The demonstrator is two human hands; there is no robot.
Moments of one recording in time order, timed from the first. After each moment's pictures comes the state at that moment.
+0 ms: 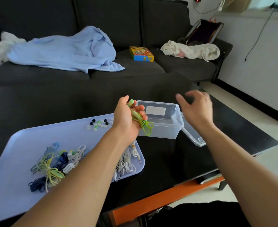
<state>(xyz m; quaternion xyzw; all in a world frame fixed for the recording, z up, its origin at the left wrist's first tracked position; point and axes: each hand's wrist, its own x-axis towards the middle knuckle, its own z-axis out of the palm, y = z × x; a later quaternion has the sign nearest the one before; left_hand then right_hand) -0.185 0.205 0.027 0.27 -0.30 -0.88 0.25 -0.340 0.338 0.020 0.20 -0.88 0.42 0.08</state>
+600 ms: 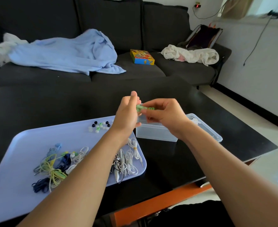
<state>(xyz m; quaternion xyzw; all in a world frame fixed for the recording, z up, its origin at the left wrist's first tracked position) -0.168 0.201 0.040 0.28 -0.64 -0.66 0.26 -0.279 0.296 0.036 0.36 -0.71 0.57 -0.21</state>
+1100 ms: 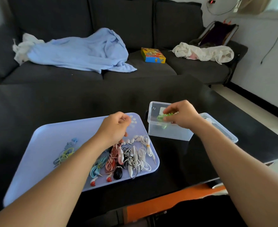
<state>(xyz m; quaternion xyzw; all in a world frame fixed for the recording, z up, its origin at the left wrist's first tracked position) -0.117 0.132 -0.017 0.31 -0.80 -0.47 0.18 -0.326 0.281 0.006 0.34 -0.86 0.35 -0.12</state>
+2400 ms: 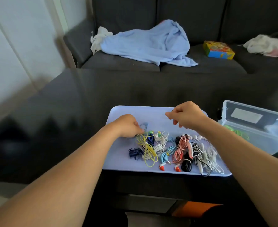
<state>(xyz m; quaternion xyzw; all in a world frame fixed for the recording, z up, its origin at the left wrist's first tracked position) 0.022 0.044 -0.030 0.46 -0.83 -0.31 -0.03 -0.176 0.151 -0.007 0.46 -0.81 0.30 -0.21</state>
